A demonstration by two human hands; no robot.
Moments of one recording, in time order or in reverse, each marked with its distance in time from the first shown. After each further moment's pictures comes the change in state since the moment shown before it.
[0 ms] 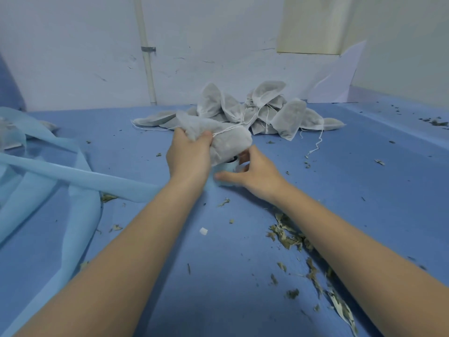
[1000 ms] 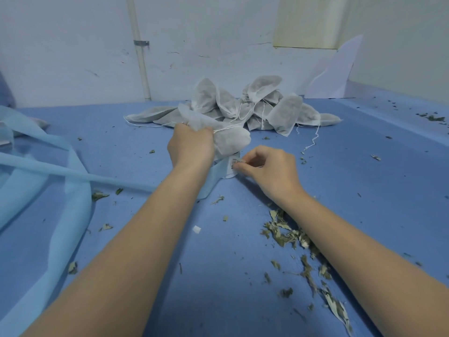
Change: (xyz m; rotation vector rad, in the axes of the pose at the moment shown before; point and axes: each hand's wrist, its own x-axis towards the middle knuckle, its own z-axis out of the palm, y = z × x) left_hand 0.008 0.004 0.017 0.073 0.003 -0.095; right_hand -0.014 0.010 -0.015 -0.050 0.258 -0.047
